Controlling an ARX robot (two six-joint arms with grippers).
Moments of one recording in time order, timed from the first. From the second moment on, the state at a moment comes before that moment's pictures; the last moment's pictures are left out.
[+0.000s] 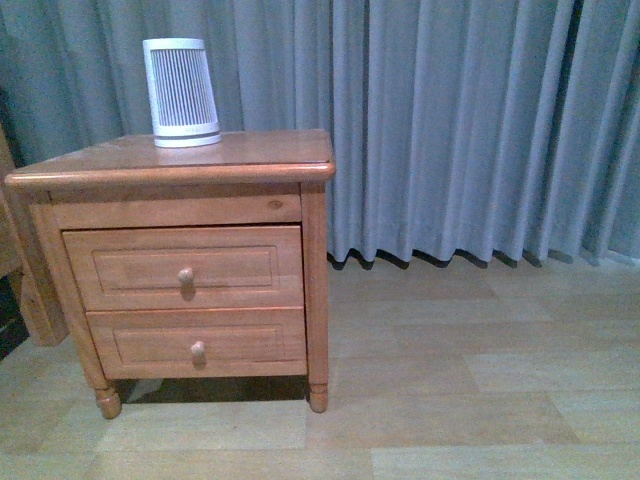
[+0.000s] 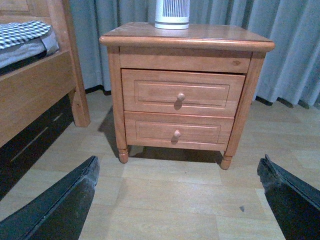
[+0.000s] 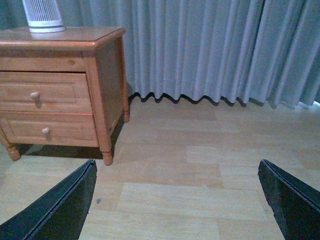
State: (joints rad) left arm 0.00 0.00 0.01 0.00 0.00 -0.01; right arm 0.00 0.00 0.01 0.00 0.00 0.00
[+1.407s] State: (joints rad) left arm -0.13 2.26 1.21 0.65 -0.02 -0.06; right arm 0.00 0.00 0.01 0.00 0.00 0.00
